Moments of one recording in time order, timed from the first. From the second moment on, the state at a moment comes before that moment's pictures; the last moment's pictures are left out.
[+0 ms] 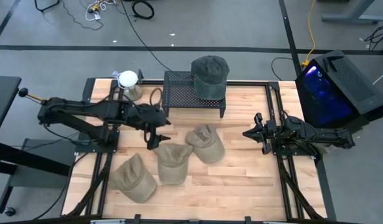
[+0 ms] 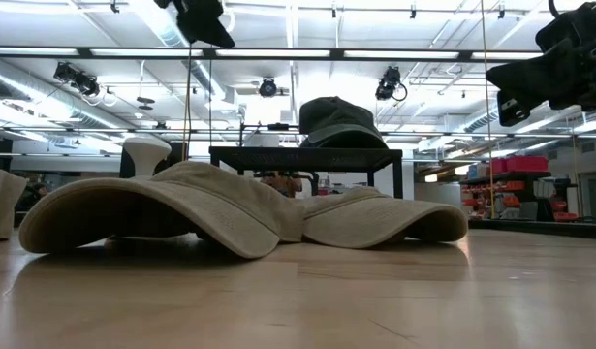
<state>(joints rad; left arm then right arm) -0.07 1.20 1.14 -0.65 -0.07 -0.10 -0.03 0.00 0.02 0.03 -0.14 0.10</state>
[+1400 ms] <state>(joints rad) -0.18 1.57 1.14 -0.66 0.12 0.63 -0.03 0.00 0.02 0.03 -0.14 0.10</state>
